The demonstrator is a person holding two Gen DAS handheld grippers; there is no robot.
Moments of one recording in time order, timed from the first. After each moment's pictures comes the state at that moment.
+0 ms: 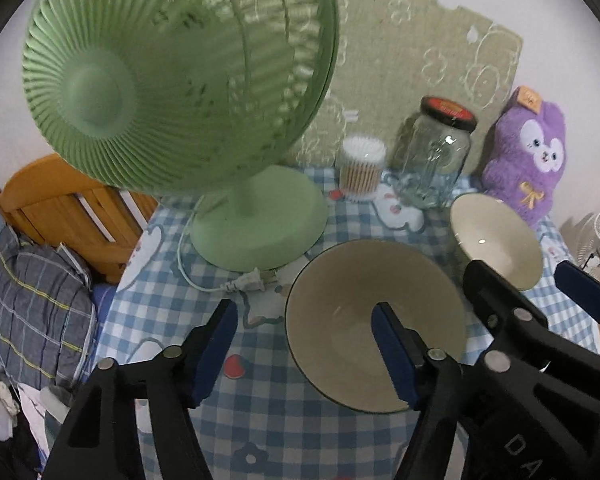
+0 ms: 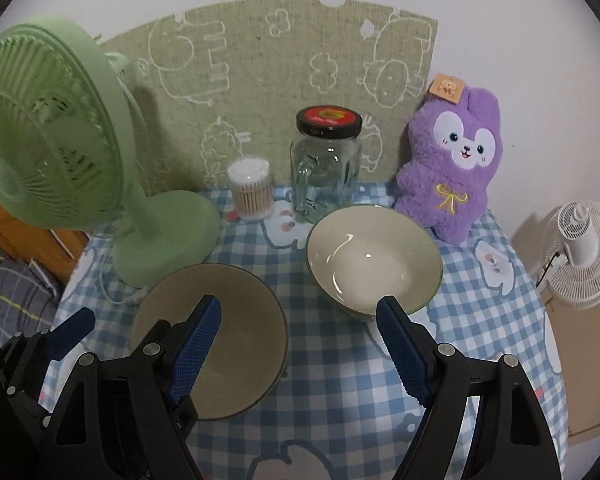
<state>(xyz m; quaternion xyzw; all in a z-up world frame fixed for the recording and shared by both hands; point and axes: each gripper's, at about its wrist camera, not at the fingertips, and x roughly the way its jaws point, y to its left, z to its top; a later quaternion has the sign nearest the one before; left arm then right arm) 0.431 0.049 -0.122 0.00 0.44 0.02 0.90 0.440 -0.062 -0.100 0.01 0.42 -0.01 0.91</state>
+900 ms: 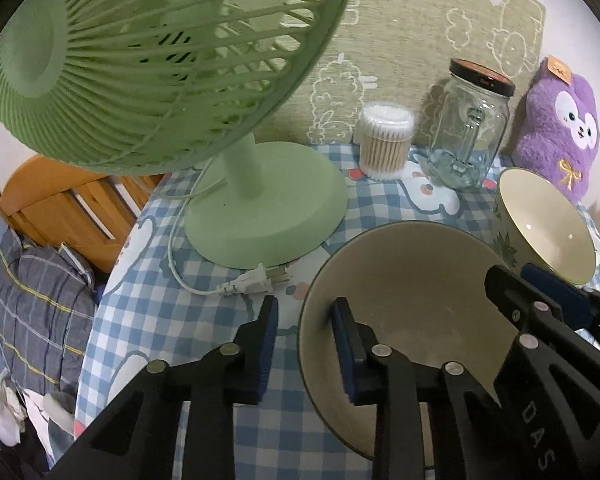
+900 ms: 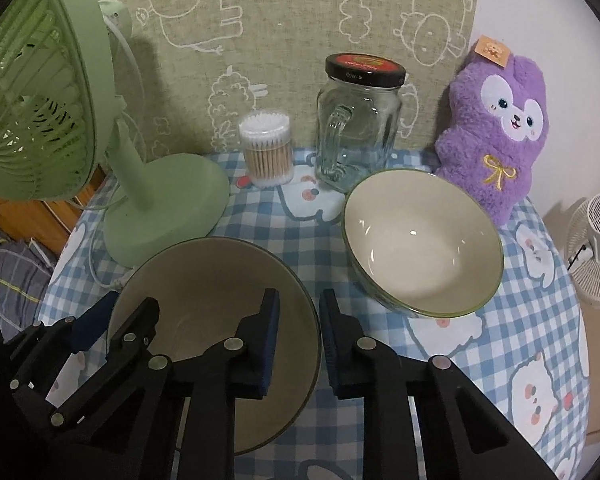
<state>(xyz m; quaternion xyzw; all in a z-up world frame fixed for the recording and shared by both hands) 0.461 0.051 -0.161 0.03 0.45 0.03 0.89 0.468 -0.048 -0.146 0.01 0.47 0.01 0.88</state>
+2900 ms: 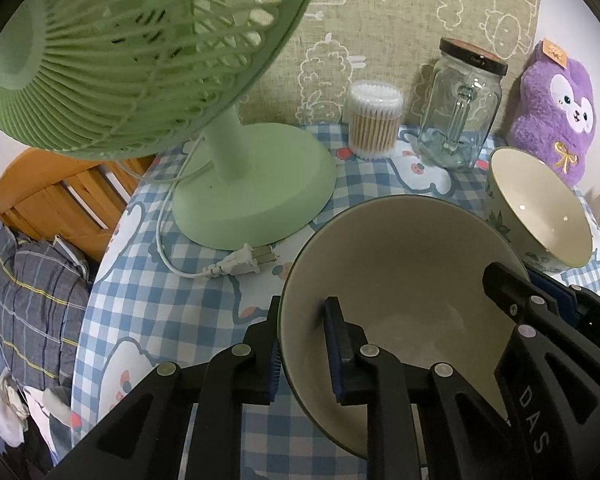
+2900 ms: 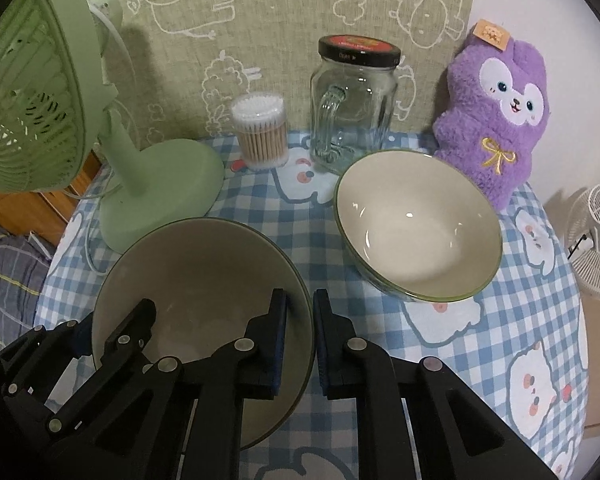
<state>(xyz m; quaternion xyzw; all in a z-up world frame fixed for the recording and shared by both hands) 0.456 0.048 -0.169 0.03 0.48 0.03 0.88 0.466 -0.054 -0.148 0.01 0.50 0.01 0.87</state>
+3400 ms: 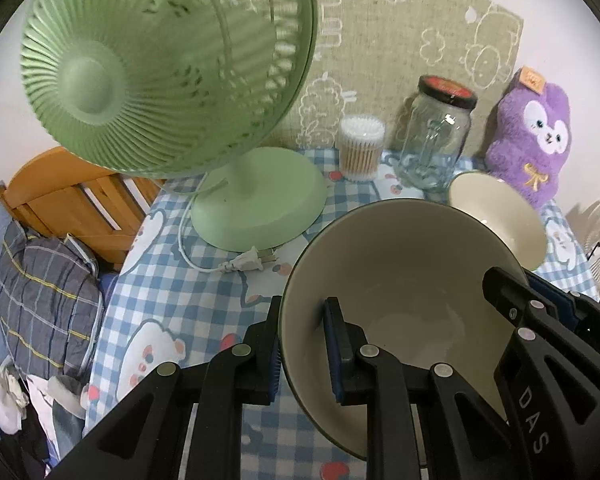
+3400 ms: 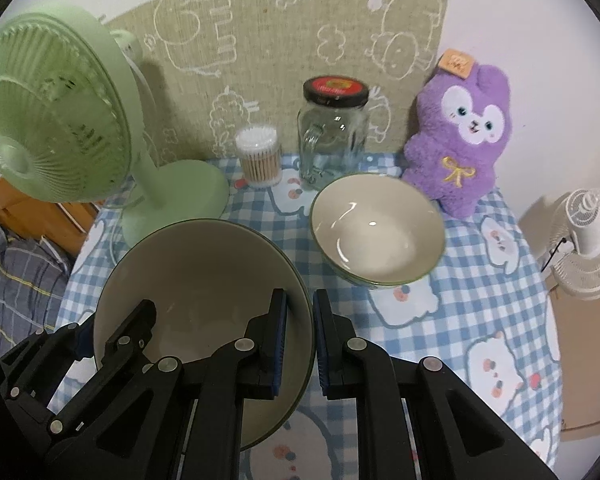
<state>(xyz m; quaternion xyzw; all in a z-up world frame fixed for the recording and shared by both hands) 0.419 0.038 -0.122 0.01 0.46 0.03 0.89 0.427 -0.068 -0.094 0.01 0.48 0.01 0.88</state>
